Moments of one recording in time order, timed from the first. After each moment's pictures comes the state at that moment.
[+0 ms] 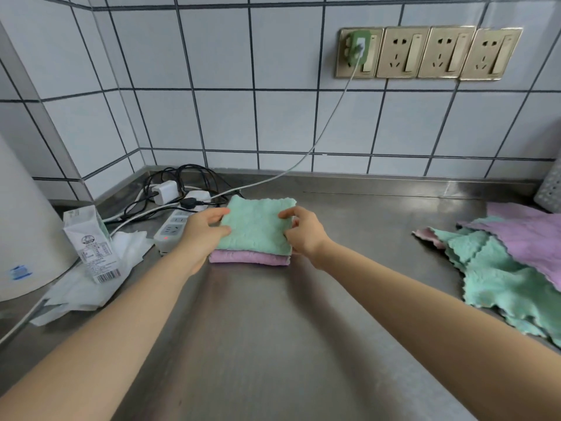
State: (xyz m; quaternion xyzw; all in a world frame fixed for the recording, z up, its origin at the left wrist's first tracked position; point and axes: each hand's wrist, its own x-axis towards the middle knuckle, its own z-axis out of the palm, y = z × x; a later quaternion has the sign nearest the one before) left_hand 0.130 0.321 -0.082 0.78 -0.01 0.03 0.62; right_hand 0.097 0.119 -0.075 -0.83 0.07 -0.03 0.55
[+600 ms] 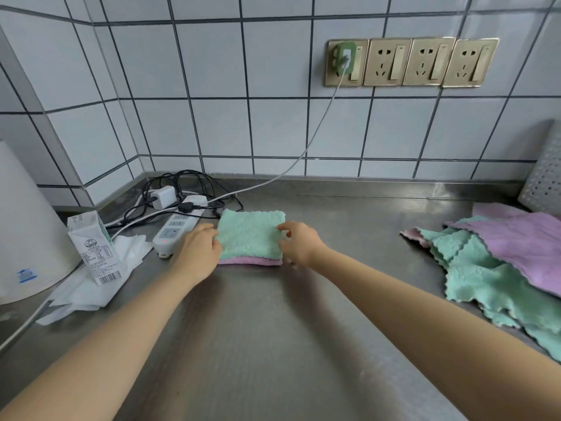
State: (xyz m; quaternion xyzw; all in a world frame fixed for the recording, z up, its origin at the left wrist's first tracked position) left_hand 0.106 0.331 -0.089 0.97 -0.10 0.13 0.19; right_hand 0.070 0.114 -0.062 -0.93 0.00 0.00 0.37
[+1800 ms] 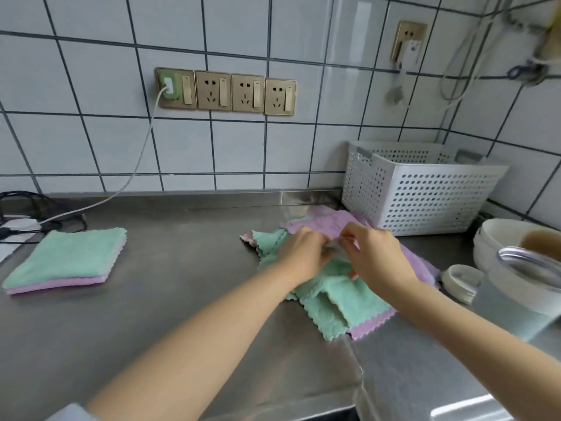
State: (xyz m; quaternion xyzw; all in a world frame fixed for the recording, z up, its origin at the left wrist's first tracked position) left_hand -0.069 -0.111 -0.035 0.86 -0.43 0.06 0.28; right_hand -0.179 -0.212 -0.003 -0.95 0.15 -0.27 0.11
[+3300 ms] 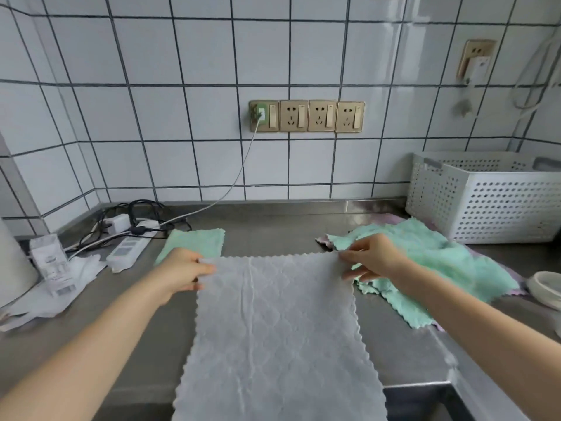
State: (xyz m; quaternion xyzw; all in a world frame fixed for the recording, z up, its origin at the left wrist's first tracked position) left_hand -0.033 0.245 -0.012 0.85 -0.01 -0.12 0.51; right_hand -0.132 -0.098 -0.003 -0.85 0.16 -0.06 0.49
